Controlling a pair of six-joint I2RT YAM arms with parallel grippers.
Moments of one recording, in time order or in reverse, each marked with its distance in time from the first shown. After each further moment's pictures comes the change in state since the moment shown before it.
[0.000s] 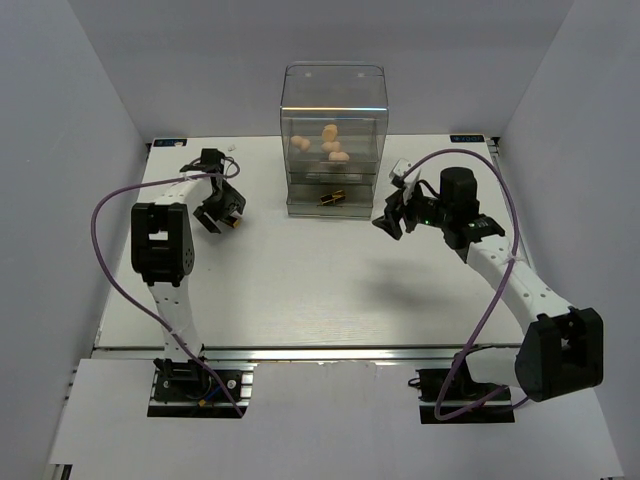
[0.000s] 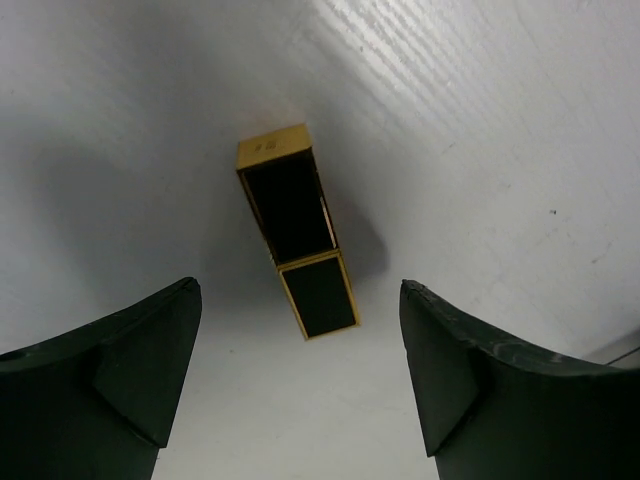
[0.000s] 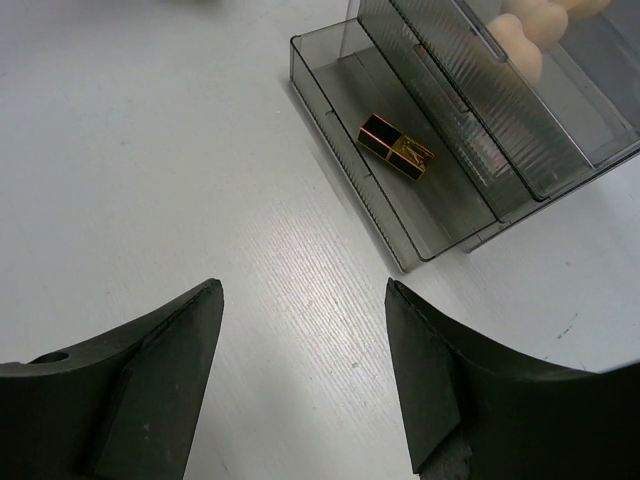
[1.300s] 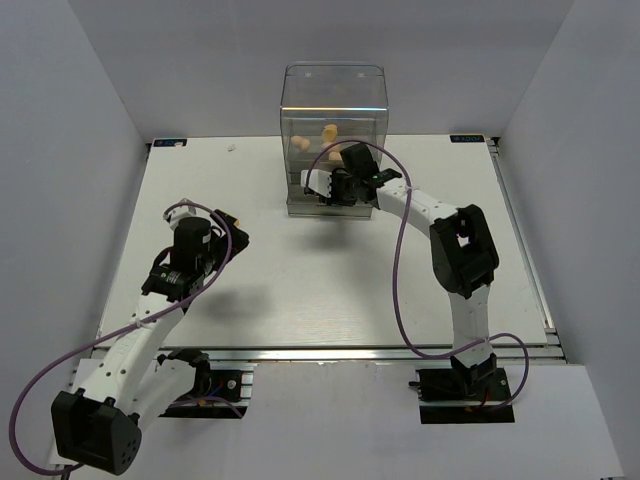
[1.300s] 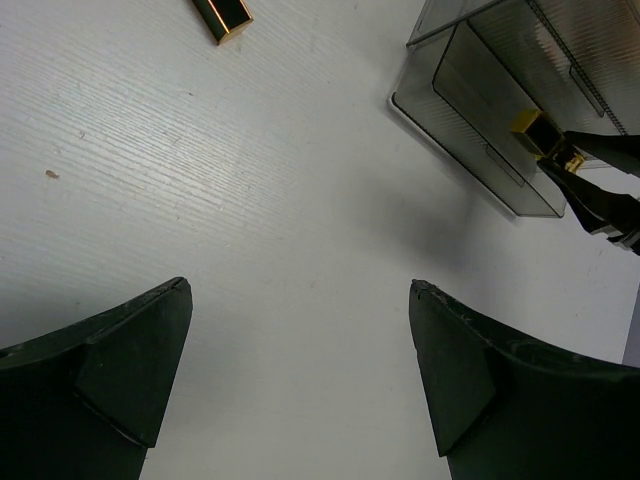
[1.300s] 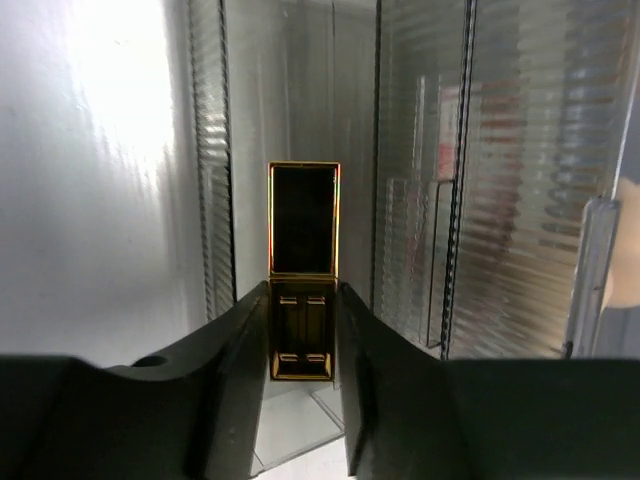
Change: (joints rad) left arm -0.219 -1.175 -0.845 0.299 -0.027 0.002; right arm 0.259 0.788 0.687 -0.212 0.388 -0.643
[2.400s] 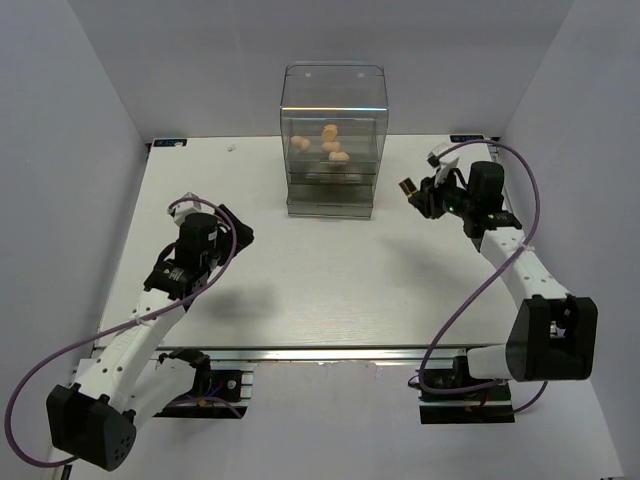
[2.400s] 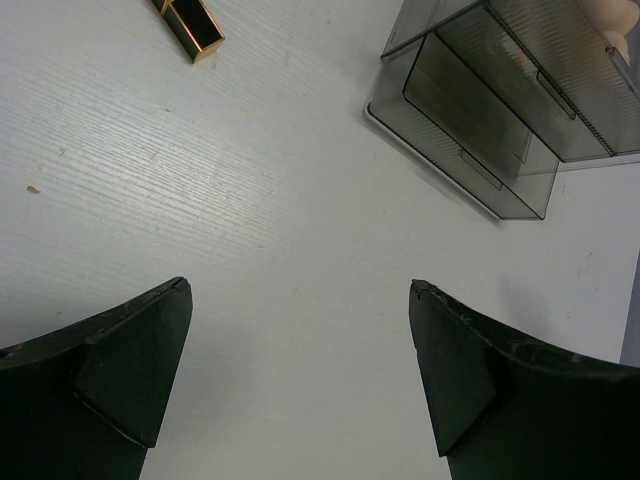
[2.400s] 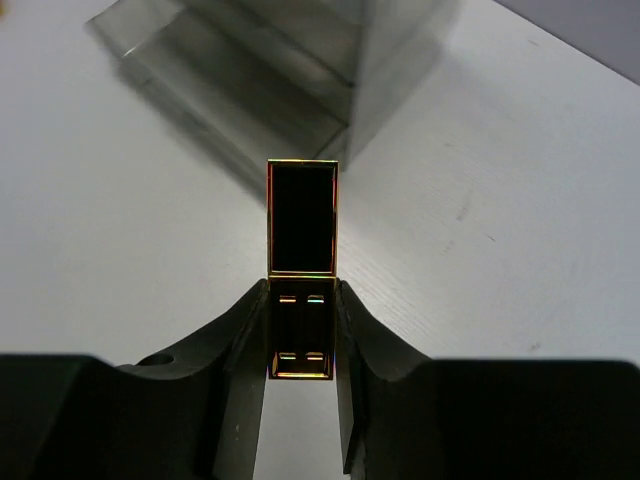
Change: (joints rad) left arm -0.074 0.016 0.051 -0.009 -0.076 -0.011; right arm -0.493 -0.692 -0.678 0.317 -0.237 0.849
